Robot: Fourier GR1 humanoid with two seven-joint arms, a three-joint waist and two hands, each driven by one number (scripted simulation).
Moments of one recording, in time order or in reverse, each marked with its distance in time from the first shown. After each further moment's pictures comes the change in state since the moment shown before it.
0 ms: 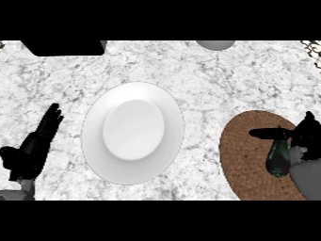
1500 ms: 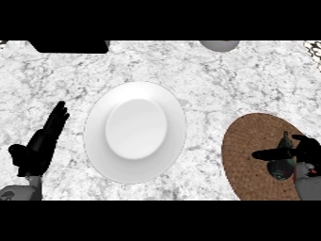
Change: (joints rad) left arm -0.031 -0.040 0.008 0.039 -0.041 -0.015 -0.027; right arm 0.128 0.077 -0.122 -0.006 -0.020 0.268 -0.064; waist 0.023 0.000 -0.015
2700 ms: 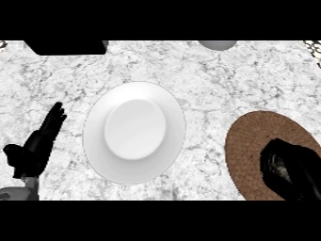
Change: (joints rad) left arm 0.013 0.002 0.025 -0.018 -0.004 -0.020 0.028; right arm 0.213 -0.255 0.292 -0.425 0.173 0.065 -0.825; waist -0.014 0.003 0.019
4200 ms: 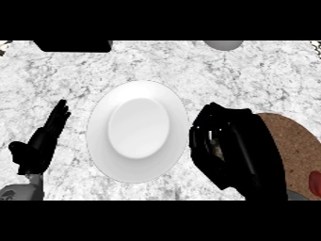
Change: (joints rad) left arm -0.016 -0.053 0.038 -0.015 -0.061 -0.035 0.019; right arm -0.447 0.416 0.135 -0.193 0.238 0.228 0.260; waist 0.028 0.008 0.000
